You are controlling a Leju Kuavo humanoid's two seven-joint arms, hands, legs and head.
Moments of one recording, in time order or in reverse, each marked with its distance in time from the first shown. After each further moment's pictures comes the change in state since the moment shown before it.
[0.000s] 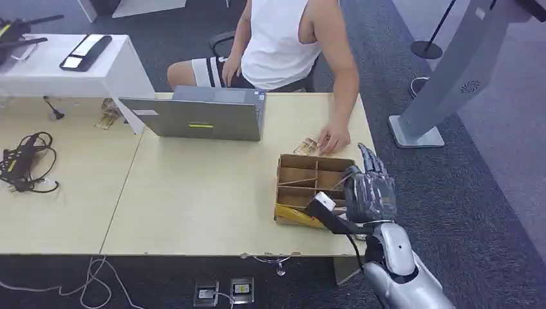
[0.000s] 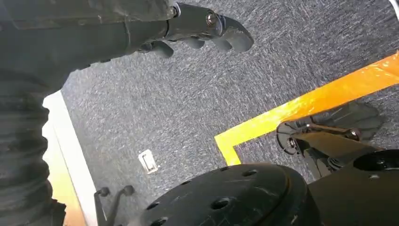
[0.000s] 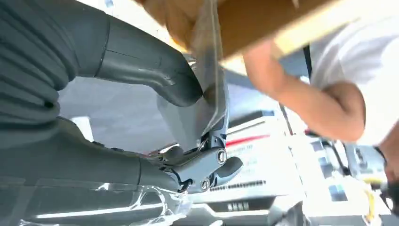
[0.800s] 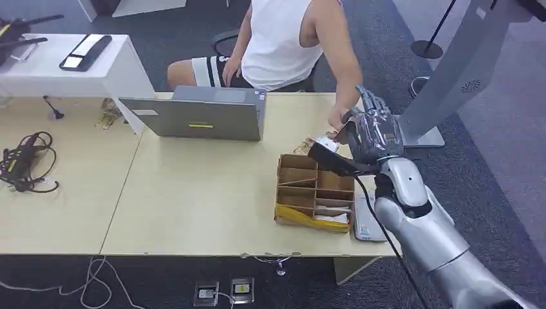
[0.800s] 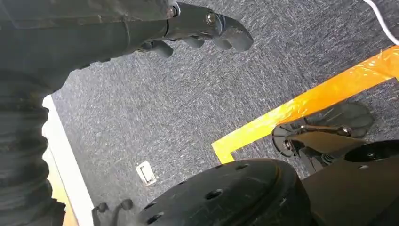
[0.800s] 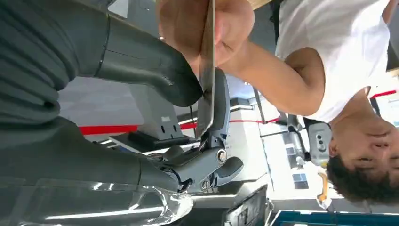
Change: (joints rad) left arm -0.008 0.002 -0.006 0.000 -0.055 -0.010 -0.014; right arm -0.366 0.003 0.053 0.169 -0.130 0.189 -0.097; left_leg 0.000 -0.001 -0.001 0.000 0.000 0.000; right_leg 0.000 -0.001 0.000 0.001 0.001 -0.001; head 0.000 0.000
